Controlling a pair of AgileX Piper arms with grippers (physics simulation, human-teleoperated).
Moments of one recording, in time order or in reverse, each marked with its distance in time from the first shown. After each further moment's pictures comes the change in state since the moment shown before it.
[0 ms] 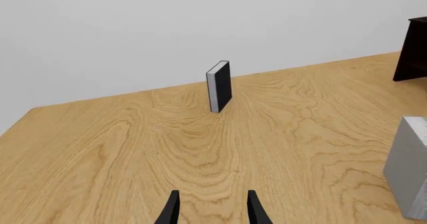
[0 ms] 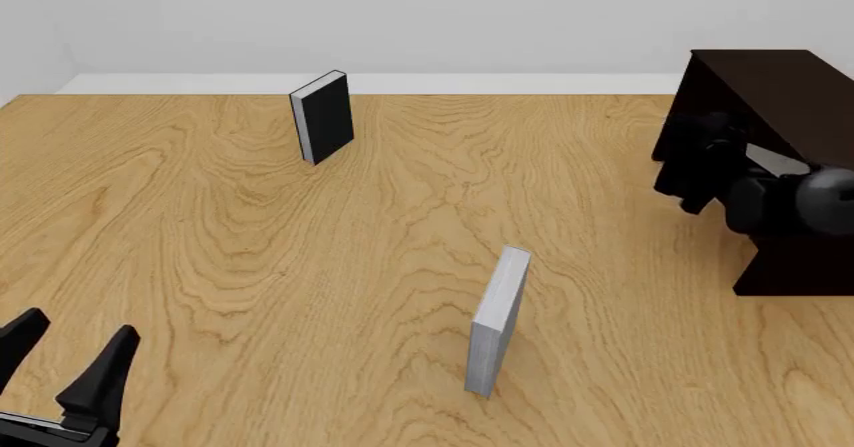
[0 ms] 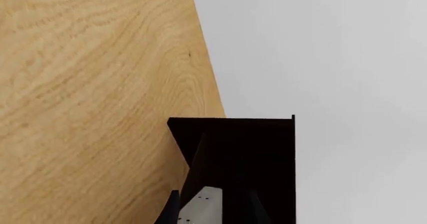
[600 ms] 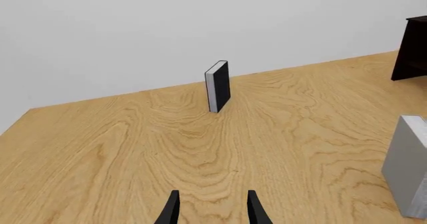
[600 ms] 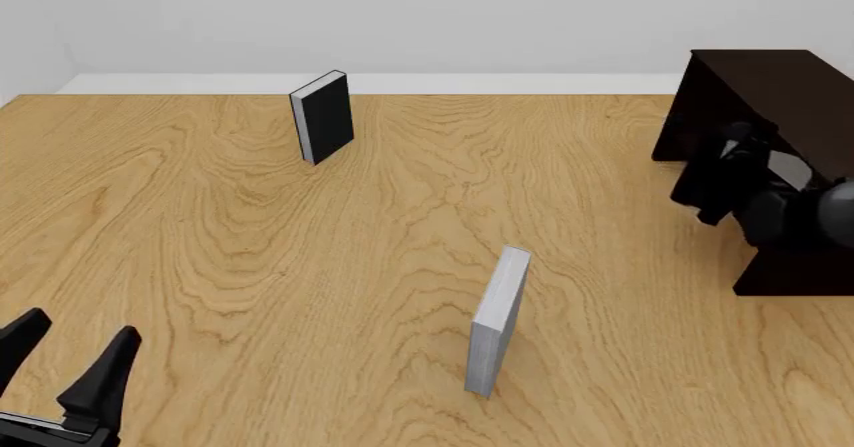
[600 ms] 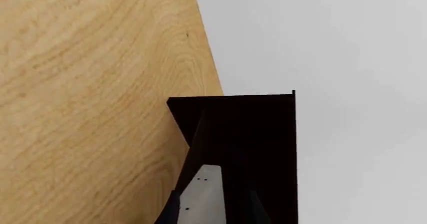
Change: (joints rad) left arm -0.006 0.000 0.000 0.001 0.002; right arm -0.045 -0.040 0.085 -0.051 0.006
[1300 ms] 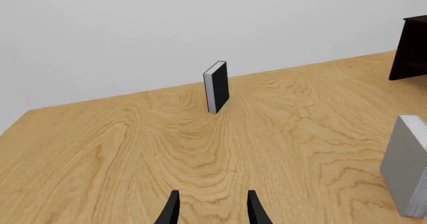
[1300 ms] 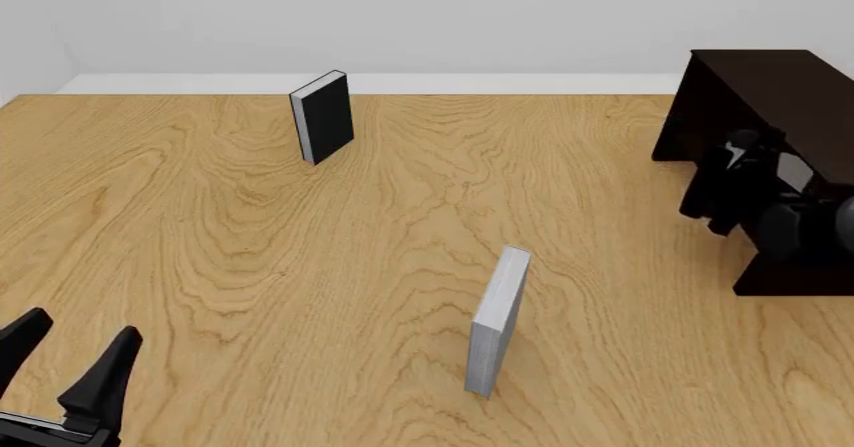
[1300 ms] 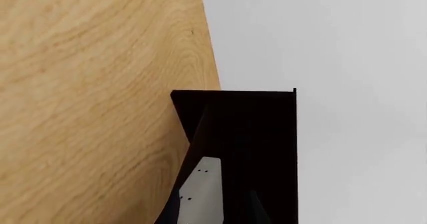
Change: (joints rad) left arm -0.007 0.001 0.000 -0.002 0.002; right arm -0.031 -0.036 0.070 -0.037 0.001
